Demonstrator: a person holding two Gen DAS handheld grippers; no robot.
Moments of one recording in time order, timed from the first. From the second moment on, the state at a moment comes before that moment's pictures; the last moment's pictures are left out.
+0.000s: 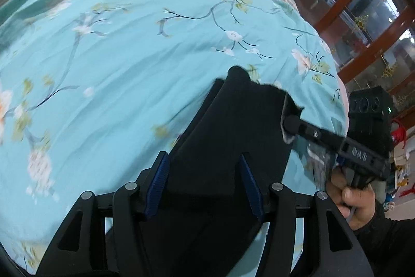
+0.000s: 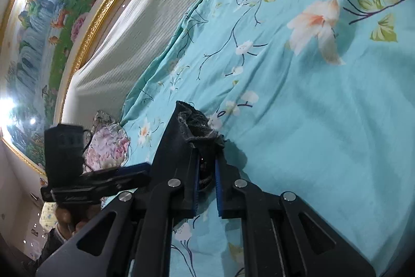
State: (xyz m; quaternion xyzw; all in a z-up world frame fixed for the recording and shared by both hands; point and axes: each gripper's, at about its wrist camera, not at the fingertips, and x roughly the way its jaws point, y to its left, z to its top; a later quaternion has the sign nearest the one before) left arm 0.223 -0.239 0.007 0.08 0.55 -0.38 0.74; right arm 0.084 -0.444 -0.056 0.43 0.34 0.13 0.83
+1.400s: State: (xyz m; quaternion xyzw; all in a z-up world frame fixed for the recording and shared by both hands) left arm 0.151 -0.097 0.083 -0.10 0.44 -0.39 0.80; right arm 0.077 -0.326 0.019 0.41 0.32 0.41 0.75
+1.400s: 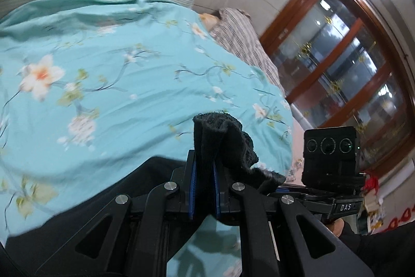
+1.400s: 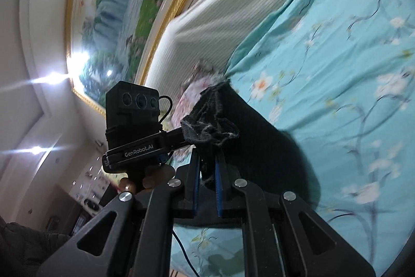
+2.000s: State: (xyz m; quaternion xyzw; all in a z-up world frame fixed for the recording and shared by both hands) left arm 0.127 -0.004 -0.007 -0.18 0.48 -0.28 0.81; right arm 0.086 -0.235 -0.041 0.36 0.43 0.42 0.71
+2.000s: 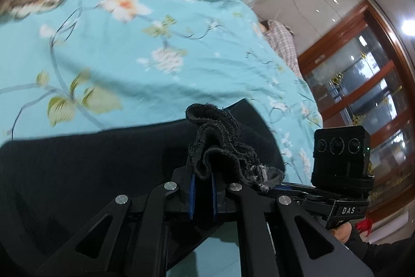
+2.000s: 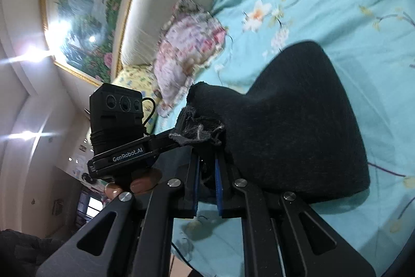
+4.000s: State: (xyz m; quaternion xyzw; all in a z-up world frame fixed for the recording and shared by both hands) left arm -0.138 0.270 -0.020 -0.49 0.32 0.17 0.79; right arm 0.099 0.010 0.042 0.07 0.45 0.59 0.67
